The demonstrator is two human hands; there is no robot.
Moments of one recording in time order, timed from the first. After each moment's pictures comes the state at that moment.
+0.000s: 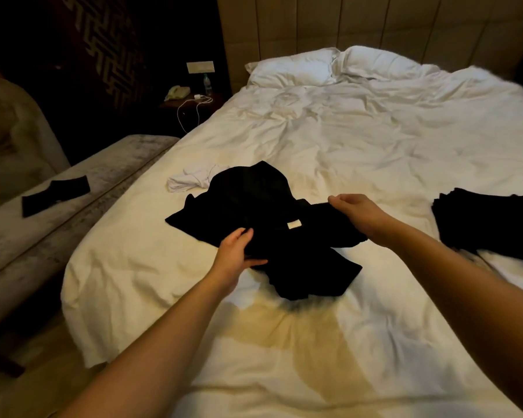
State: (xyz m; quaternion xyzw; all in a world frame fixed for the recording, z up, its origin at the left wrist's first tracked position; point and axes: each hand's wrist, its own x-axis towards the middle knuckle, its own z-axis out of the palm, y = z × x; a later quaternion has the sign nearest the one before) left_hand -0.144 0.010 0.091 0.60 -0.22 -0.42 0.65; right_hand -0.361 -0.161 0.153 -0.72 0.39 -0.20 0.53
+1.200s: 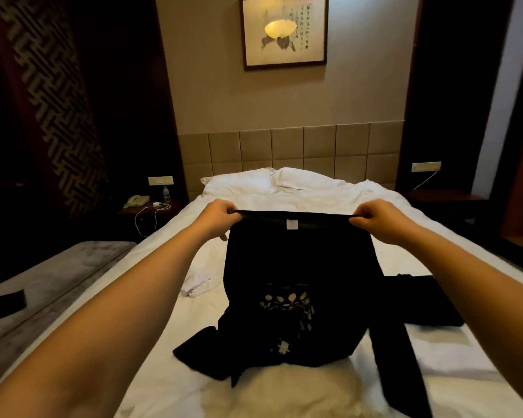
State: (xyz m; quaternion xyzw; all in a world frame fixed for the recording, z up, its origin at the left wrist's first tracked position) left_hand -0.171 -0.081 0.371 0.69 -0.61 -0.16 0.35; right_hand -0.528 -0.158 0.371 -0.80 0.49 -0.26 0.21
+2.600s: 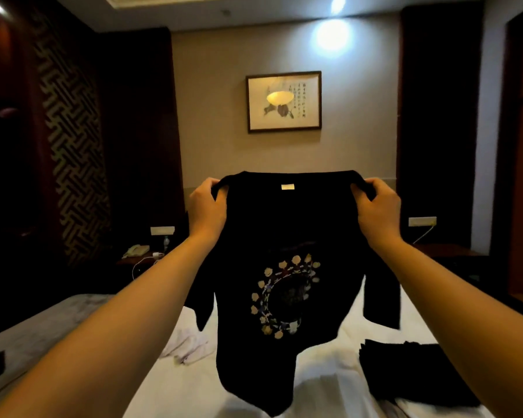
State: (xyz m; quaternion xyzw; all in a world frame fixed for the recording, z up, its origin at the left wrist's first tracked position) left_hand -0.192 -0.059 0.506 0.56 -0.53 0.10 0.63; right_hand -0.494 -0.148 0.484 -0.64 0.32 -0.69 0.11
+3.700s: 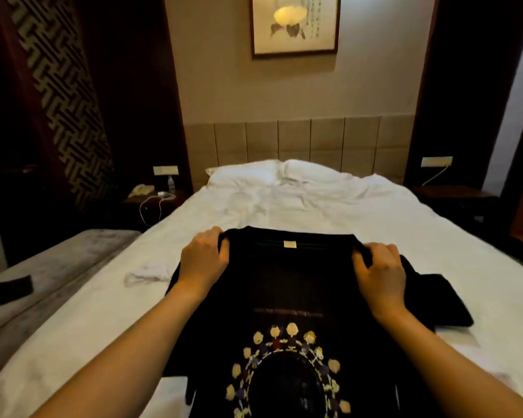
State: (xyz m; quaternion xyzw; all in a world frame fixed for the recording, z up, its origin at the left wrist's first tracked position) left_hand -0.169 -0.033 0.266 0.68 -0.57 0.23 0.39; right_hand -0.496 -0.130 0.227 -0.69 0.44 -0.57 -0.07
